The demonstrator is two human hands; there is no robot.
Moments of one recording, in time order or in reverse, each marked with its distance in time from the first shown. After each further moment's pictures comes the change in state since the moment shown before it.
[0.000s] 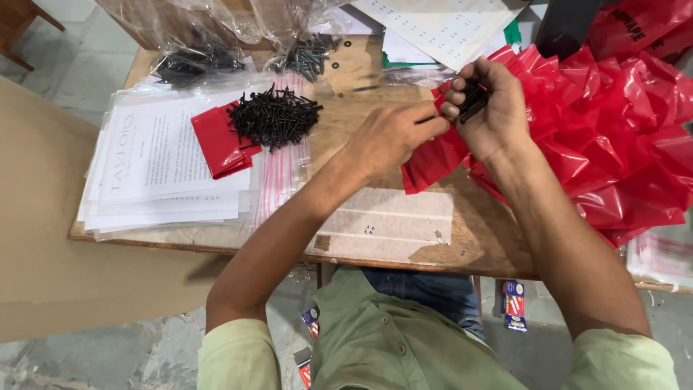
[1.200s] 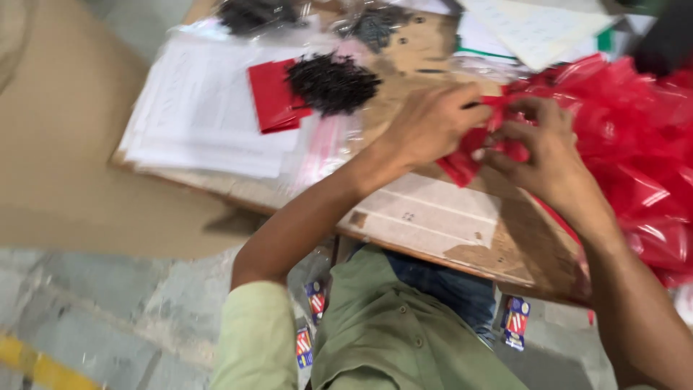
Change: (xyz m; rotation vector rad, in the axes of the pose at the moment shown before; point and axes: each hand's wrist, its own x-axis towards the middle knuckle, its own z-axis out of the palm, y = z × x) left_hand -0.025 0.002 -0.018 0.104 0.168 -0.187; right_hand -0.077 0.004 0.020 -1.830 -0.427 -0.652
